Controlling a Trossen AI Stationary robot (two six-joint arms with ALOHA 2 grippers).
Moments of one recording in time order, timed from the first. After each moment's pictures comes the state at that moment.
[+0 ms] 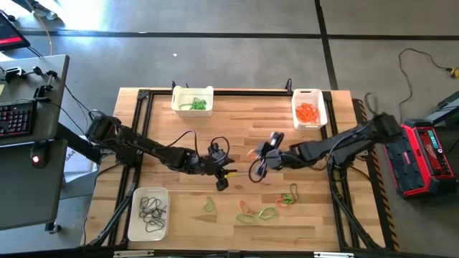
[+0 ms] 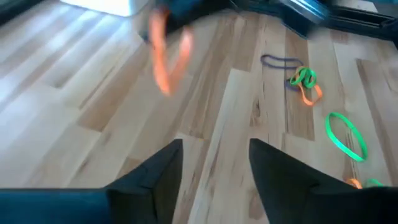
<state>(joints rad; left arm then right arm) -0.25 1.66 0.96 0.10 -0.39 -0.35 0.22 1.43 0.80 -0.13 0.58 0.32</state>
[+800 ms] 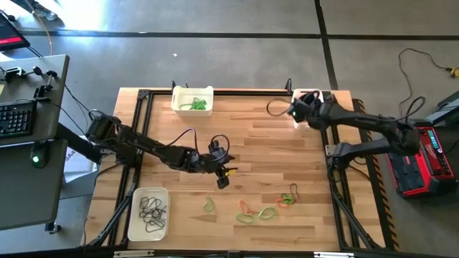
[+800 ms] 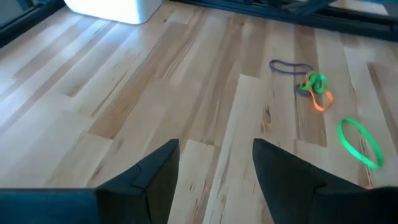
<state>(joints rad) -0.23 1.66 0.96 0.11 -0.41 -0.32 -0.49 1.16 0.80 -0.92 0.93 0.49</state>
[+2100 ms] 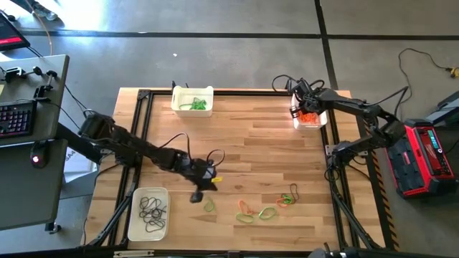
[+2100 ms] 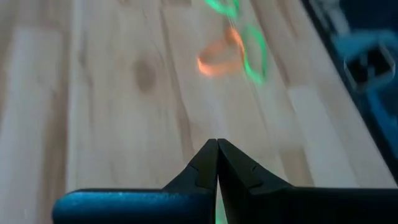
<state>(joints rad) -0.27 1.58 0.75 0.08 0.14 -0.20 -0.88 1.39 0.80 -0.67 0.43 0.26</state>
